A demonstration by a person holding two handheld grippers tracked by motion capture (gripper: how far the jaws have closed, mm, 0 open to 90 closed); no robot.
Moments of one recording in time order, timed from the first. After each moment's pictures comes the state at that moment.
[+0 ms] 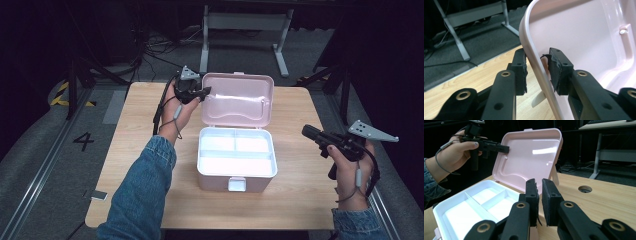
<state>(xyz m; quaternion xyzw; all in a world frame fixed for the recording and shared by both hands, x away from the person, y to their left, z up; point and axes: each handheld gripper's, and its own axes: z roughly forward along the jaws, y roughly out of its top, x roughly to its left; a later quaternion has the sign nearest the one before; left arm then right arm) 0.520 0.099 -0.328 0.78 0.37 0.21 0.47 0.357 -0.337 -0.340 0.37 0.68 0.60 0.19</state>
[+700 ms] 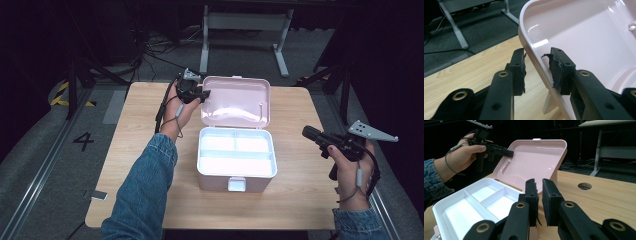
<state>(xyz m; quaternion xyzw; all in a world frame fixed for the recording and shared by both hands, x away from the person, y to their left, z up) 0.539 0.099 -0.348 0.79 0.38 0.19 0.44 0.359 -0.341 -0.343 0.37 0.69 0.60 0.19</state>
